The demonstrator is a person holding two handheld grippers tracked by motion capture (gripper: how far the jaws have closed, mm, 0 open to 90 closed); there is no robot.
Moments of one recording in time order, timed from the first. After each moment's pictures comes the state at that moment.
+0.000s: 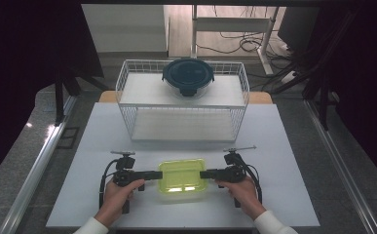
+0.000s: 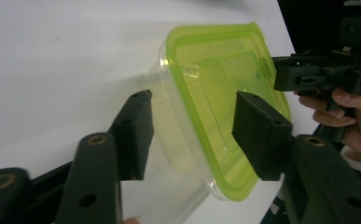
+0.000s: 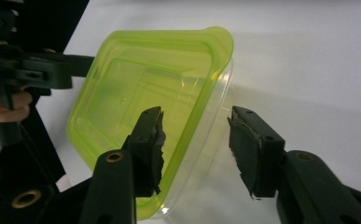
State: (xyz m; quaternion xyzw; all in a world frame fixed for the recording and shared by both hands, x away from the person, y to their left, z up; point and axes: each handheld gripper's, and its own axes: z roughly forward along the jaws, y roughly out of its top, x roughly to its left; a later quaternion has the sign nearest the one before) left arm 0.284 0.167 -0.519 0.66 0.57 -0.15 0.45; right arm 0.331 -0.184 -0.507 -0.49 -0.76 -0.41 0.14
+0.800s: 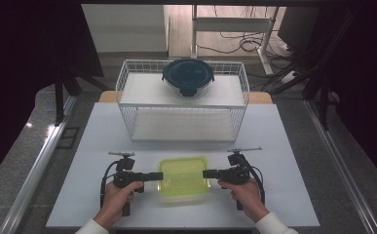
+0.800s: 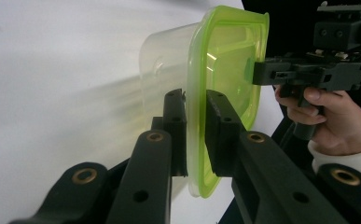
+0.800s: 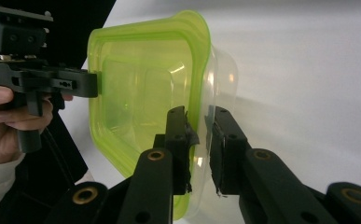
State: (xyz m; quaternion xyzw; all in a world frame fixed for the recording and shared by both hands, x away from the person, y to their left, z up) left arm 0.274 0.165 -0.505 0.66 0.55 -0.17 0.49; right arm 0.317 -0.189 -0.488 -0.48 -0.75 -0.43 0.13
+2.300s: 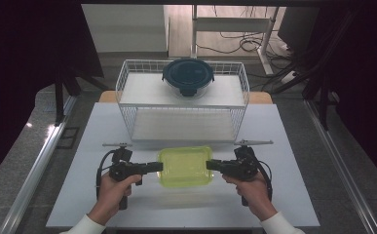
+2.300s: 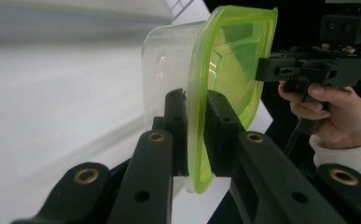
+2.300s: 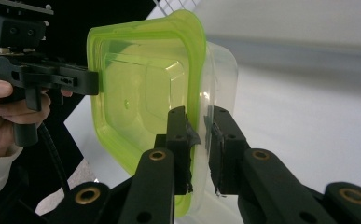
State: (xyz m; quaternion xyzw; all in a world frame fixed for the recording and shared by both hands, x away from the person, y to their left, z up) left arm 0.273 0.164 -0.449 0.68 0.50 -0.12 0.52; right arm 0.304 -0.191 -0.430 -0.44 -0.76 -0.48 0.06
